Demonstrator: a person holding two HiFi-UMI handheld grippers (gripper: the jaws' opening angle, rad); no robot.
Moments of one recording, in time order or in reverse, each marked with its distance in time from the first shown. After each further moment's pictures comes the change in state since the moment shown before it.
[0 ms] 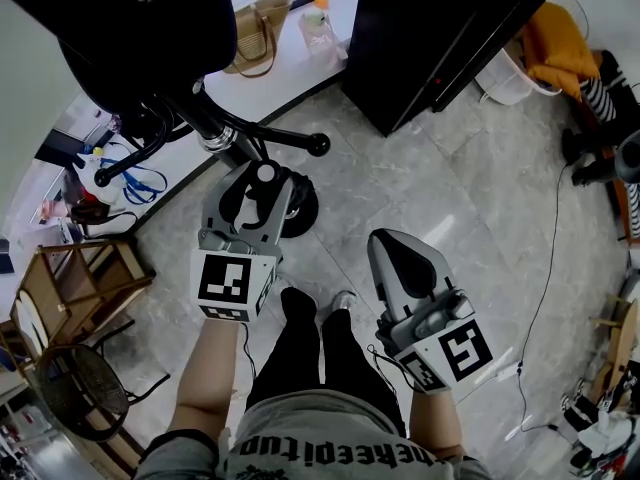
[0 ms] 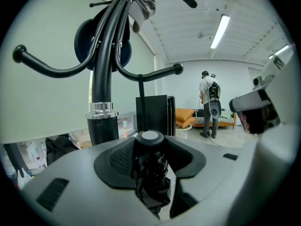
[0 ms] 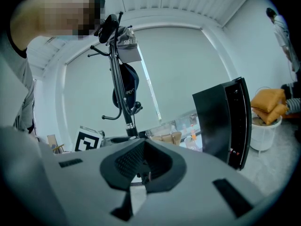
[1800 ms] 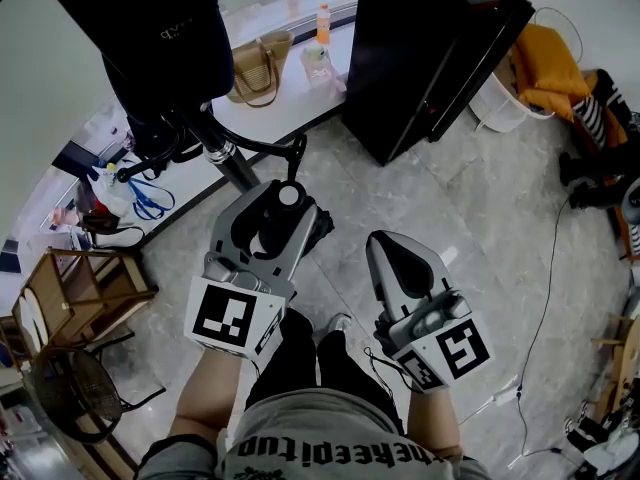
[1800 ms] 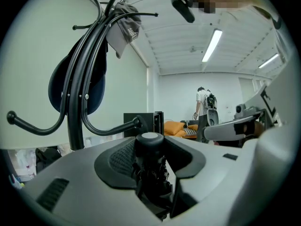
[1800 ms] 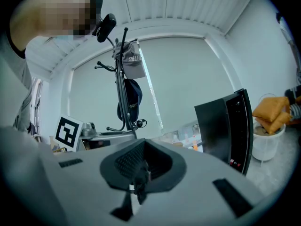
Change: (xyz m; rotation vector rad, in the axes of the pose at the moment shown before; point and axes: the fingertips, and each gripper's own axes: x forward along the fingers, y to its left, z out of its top) left arm -0.040 -0.071 0.090 -0.011 -0.134 -0.100; right arm -0.034 -0.003 0.041 -0.045 -0.094 0.040
